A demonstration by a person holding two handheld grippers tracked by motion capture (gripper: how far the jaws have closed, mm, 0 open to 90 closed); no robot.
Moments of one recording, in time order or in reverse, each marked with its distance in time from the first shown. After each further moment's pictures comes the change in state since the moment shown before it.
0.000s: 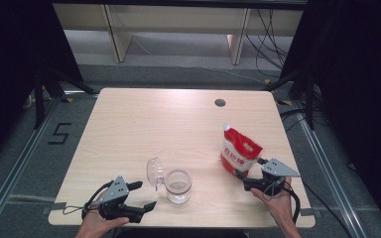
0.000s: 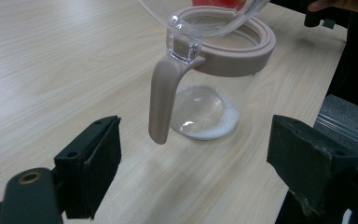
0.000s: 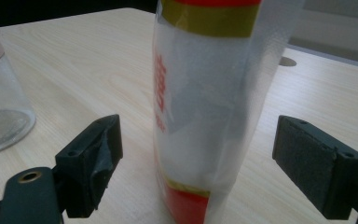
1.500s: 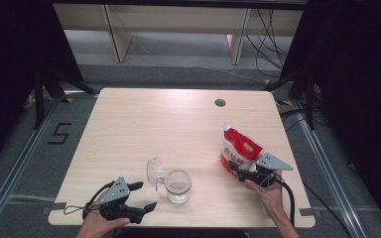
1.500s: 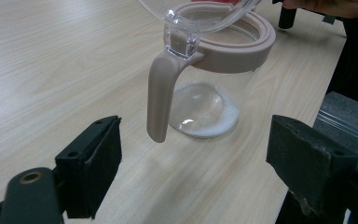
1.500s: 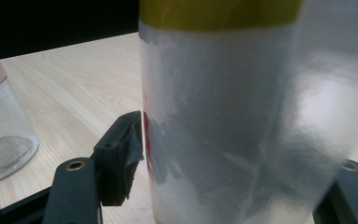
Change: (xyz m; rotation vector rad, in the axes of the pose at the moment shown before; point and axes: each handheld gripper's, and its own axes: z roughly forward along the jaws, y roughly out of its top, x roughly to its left) left arm -0.001 -0.001 0.002 0.004 -0.005 0.008; right arm -0.011 -0.004 0.033 -0.113 0.087 0.000
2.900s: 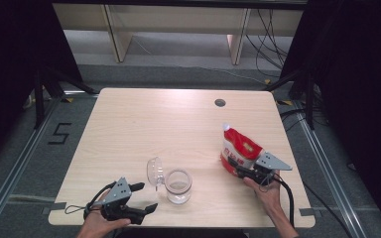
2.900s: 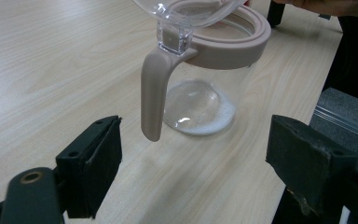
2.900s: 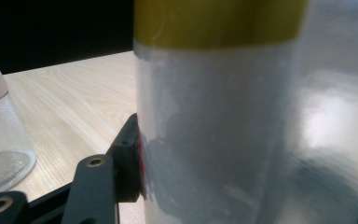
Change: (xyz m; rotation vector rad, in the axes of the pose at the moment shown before) left arm -0.003 -0.001 0.002 0.013 -0.013 -0.010; right arm -0.002 -0.003 0.006 -0.064 0.008 -0.013
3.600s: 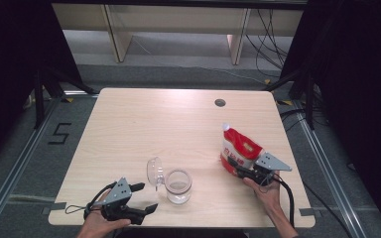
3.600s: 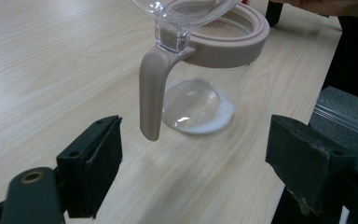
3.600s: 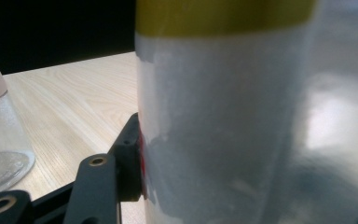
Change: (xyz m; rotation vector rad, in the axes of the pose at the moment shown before) left arm -0.001 0.000 0.001 -0.002 -0.002 0.002; right arm 0.002 -0.002 -0.001 0.024 -0.002 0.032
